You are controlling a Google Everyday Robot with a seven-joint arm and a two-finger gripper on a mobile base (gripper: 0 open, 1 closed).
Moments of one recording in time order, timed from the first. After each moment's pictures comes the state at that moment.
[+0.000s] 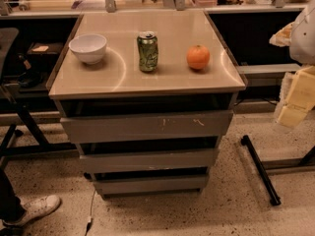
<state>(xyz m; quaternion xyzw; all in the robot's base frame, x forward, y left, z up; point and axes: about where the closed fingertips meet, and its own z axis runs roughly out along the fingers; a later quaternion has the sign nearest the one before) 0.438 -0.217 0.976 -0.60 0.78 -0.03 0.16</state>
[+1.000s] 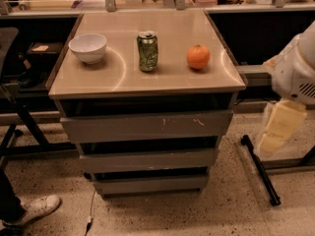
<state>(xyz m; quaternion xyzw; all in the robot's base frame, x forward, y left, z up) 0.428 -0.205 0.926 -0.58 0.80 -0.03 0.15</state>
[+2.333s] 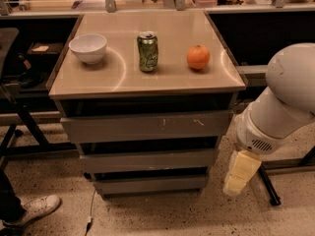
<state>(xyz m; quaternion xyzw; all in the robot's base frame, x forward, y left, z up) 0.412 -0.185 0.789 -0.56 0.82 0.03 0.10</state>
